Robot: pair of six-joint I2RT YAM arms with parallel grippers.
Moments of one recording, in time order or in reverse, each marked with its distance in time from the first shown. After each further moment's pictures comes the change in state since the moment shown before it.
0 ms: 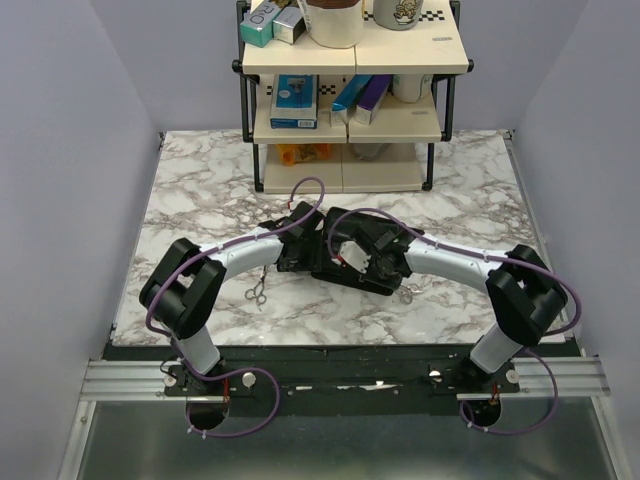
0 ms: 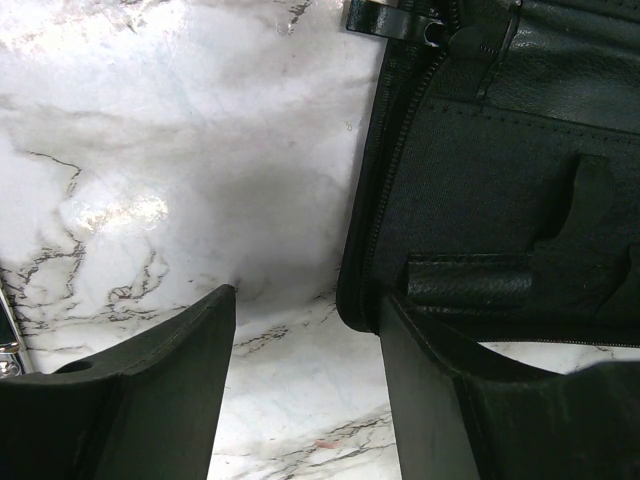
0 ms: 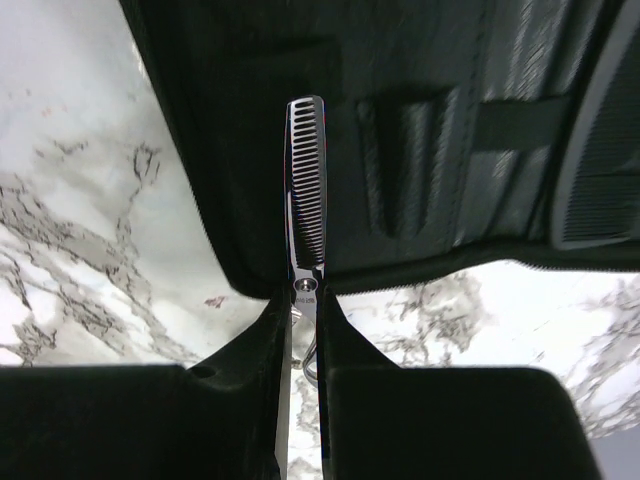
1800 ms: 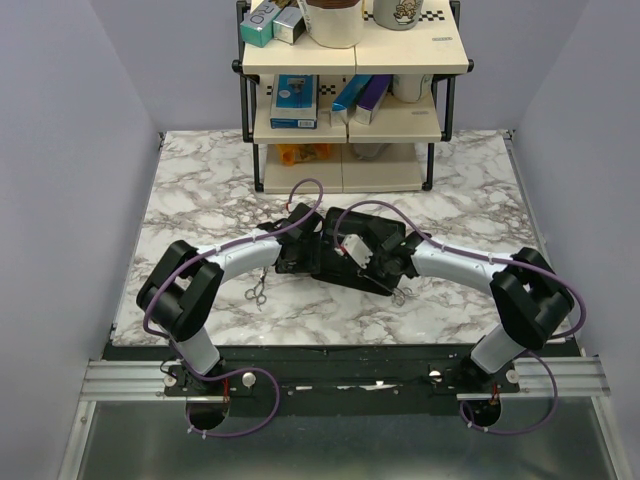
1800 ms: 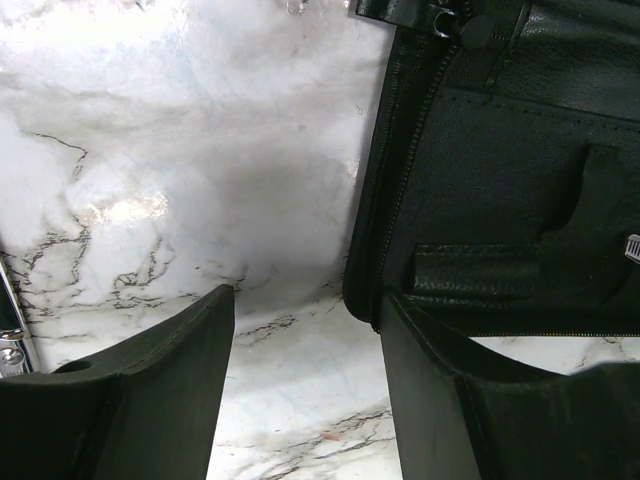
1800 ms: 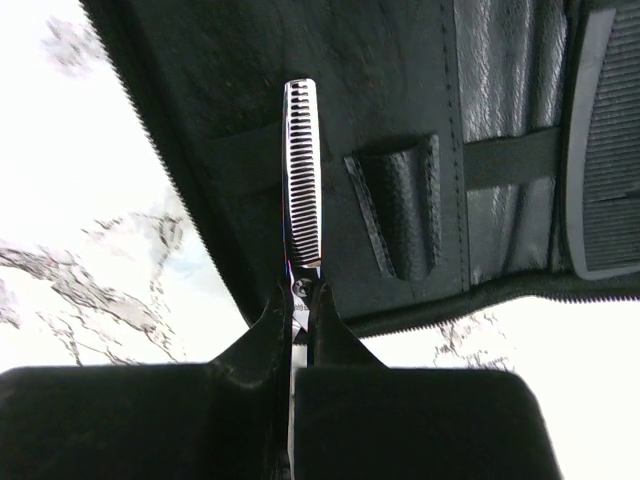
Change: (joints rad) left arm 0.000 -0.020 -0.019 -0.004 0.000 0.000; right arm -0.040 -0.024 -0.060 0.161 -0.097 0.115
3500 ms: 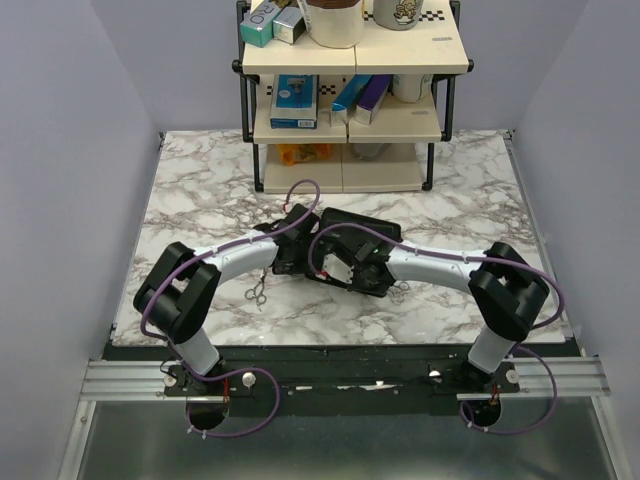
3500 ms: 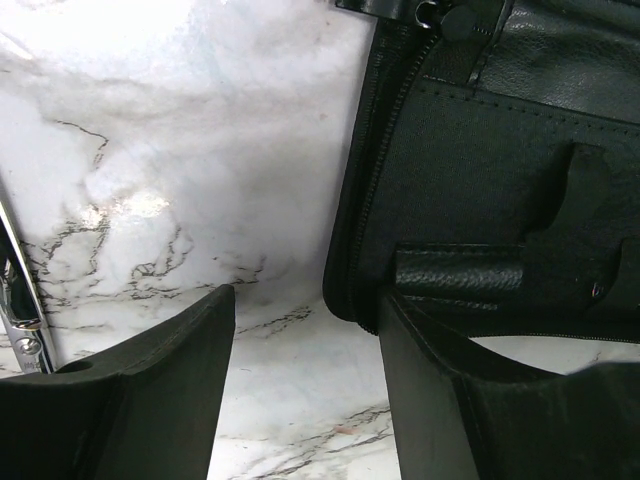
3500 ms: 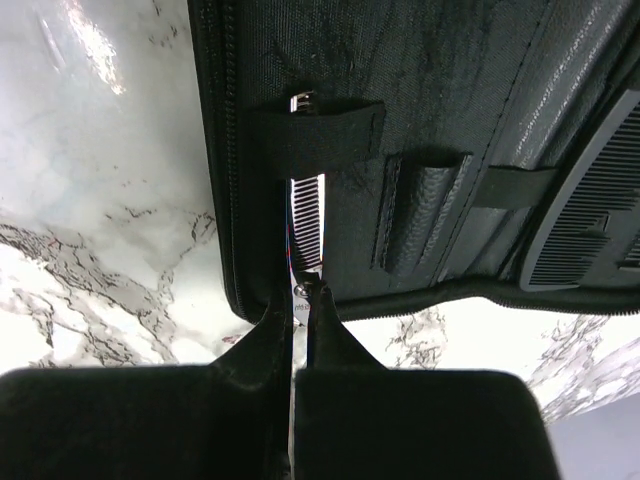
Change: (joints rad) left arm 0.004 -0.019 -0.021 0.000 0.008 0.001; right arm 0.172 0.105 0.118 -0.137 0.183 -0.162
